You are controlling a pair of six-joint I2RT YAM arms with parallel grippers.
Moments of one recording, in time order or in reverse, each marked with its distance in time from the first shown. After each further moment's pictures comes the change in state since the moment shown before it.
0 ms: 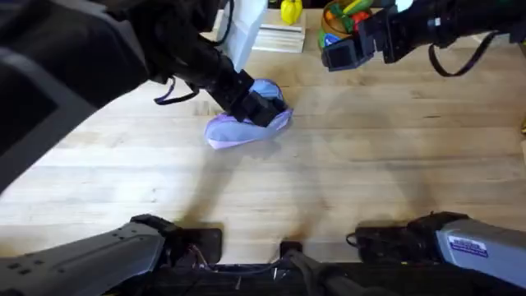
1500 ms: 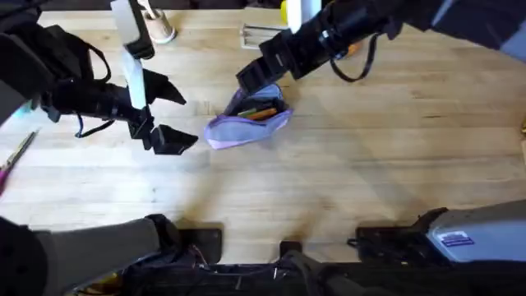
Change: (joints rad) left arm 0.746 0.072 -0.147 -0.223 0.425 1.094; right arm 0.359 0.279 0.177 -0.019 -0.047 0.238
